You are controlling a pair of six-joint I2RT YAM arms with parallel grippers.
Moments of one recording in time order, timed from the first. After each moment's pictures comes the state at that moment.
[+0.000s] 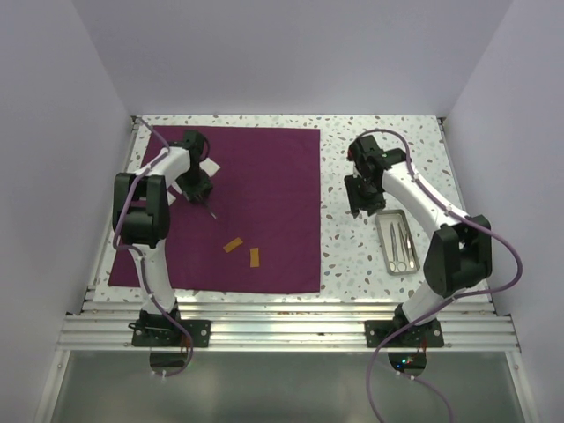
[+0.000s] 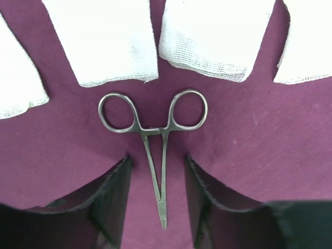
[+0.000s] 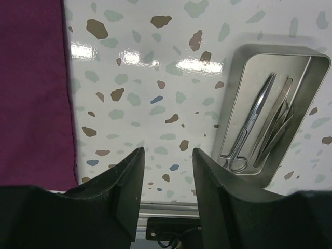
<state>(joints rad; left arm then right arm) -0.08 2.08 1.54 -0.80 -0.20 -0.72 0.34 1.64 1.38 -1.04 0.11 0.19</state>
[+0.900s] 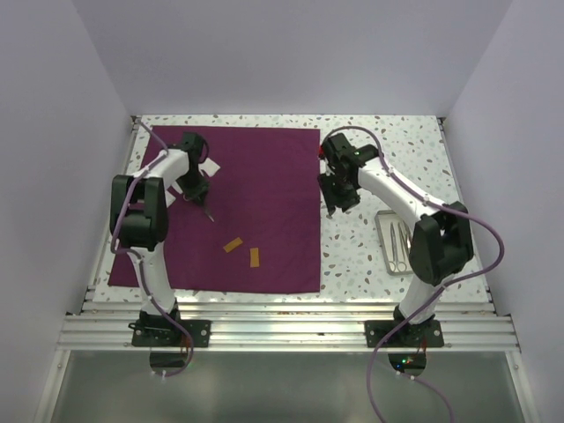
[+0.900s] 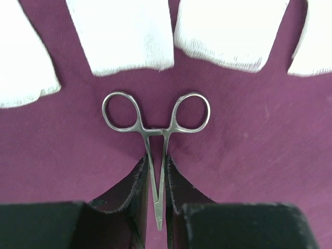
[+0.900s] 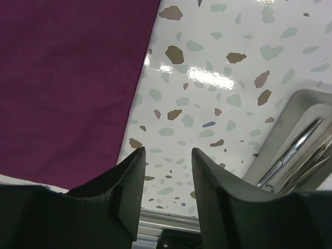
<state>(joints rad) -0.08 2.05 1.50 -0.79 -0.21 -0.74 0.48 1.76 1.50 -1.02 0.08 0.21</state>
